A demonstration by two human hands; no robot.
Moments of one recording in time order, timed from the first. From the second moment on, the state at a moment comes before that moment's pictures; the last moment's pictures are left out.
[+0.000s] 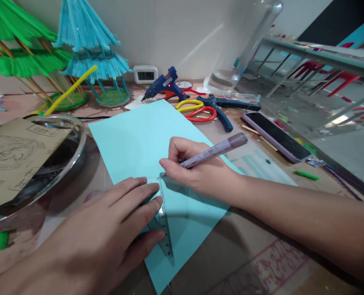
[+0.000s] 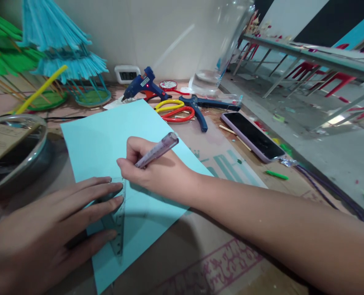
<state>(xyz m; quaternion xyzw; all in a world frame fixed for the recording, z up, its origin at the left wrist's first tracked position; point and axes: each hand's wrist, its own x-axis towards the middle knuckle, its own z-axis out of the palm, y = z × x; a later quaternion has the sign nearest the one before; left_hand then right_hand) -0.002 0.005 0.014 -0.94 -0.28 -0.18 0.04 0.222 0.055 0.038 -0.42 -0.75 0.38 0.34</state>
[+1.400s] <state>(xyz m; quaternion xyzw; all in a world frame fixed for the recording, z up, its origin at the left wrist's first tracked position) 0.001 0.006 0.019 -0.95 -0.28 -0.15 0.05 0.227 0.050 0.039 -0.33 -0.80 0.43 0.26</state>
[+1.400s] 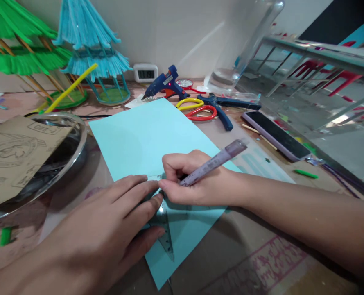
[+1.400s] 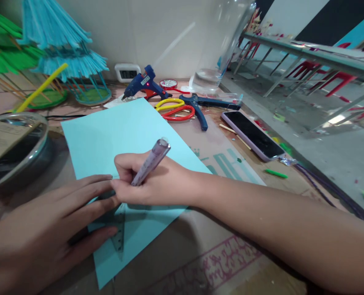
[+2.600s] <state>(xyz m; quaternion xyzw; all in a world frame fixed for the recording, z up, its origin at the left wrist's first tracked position) -0.007 -0.002 0.023 -0.92 -0.36 -0.15 0.00 0.293 0.109 0.057 -0.58 -0.74 0.18 0.31</state>
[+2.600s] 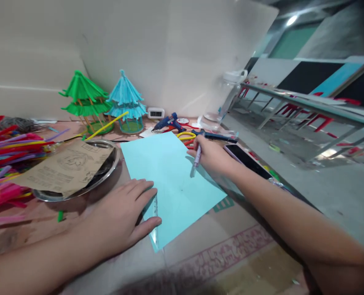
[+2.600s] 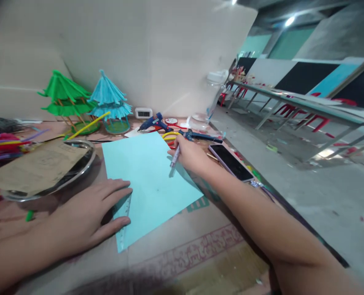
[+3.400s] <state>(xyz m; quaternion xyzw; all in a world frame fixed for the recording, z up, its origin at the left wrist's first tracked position) -0.007 0.006 0.006 -0.90 -0.39 -0.18 0.04 0.289 0.045 0.046 -0.59 -0.65 0.27 0.39</state>
